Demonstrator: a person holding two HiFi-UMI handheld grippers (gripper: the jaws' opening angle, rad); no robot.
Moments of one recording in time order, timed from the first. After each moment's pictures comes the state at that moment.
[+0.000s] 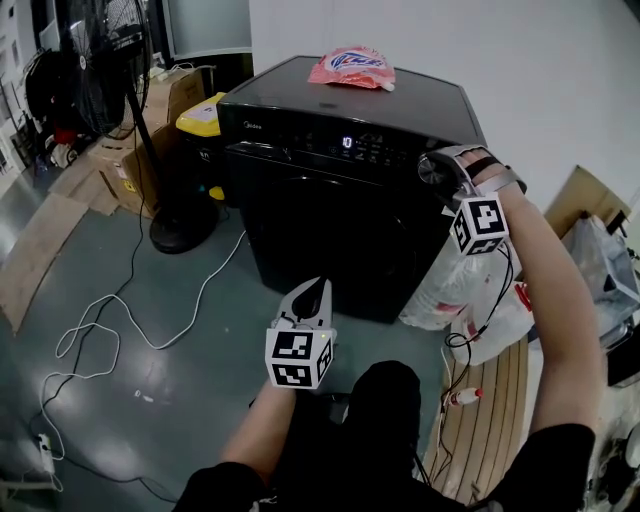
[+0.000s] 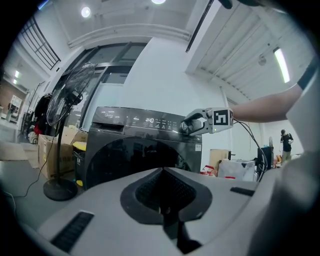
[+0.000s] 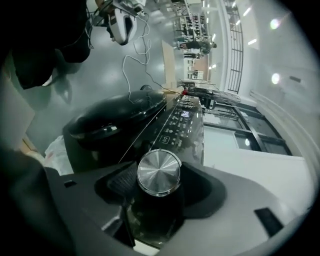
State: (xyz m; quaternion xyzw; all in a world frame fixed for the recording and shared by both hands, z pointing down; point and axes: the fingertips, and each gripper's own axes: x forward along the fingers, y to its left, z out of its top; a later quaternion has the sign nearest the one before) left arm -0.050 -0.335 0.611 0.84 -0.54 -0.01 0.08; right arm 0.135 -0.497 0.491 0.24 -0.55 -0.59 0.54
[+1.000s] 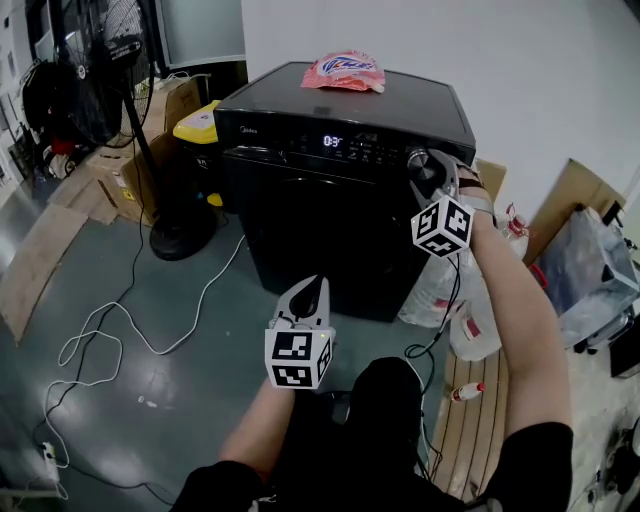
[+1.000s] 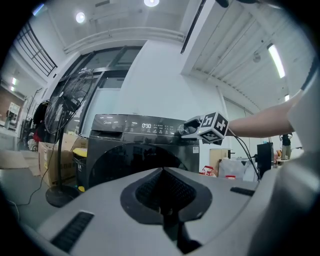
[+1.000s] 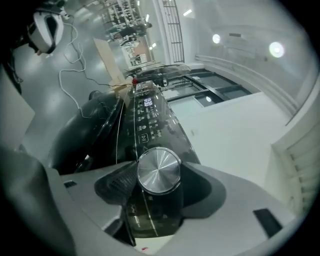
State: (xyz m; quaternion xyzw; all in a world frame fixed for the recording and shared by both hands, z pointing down) left arm -0.052 -0.320 0.597 0.84 -0.54 -0.01 0.05; right arm 0.136 -0.505 0.485 0.50 -0.63 -0.44 0.41
